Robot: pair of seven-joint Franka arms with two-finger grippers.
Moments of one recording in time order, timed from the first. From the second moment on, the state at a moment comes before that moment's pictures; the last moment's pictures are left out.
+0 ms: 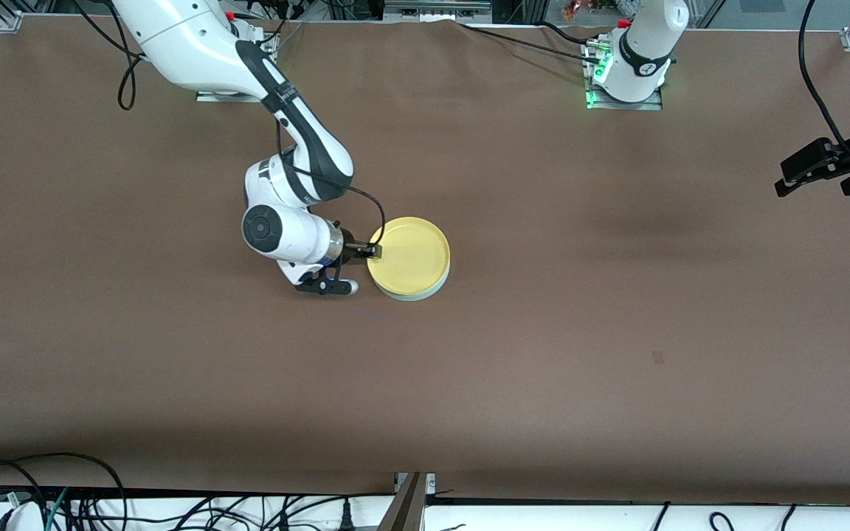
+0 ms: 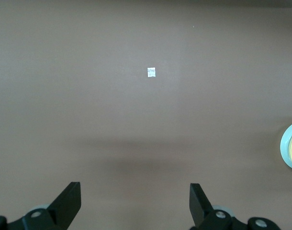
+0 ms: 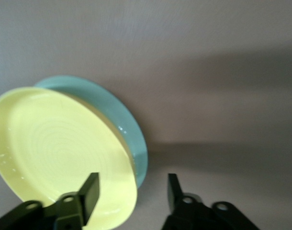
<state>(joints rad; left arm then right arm) 0.06 0.02 -0.03 -1.54 -0.03 1.57 -0.04 0.40 0.60 0.11 -1.73 0.36 2.24 0.36</state>
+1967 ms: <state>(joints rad) 0.06 0.05 -0.02 -1.50 -0.03 1.59 -0.04 0.14 0.06 -0.14 -1.41 0.01 1.33 -0.02</state>
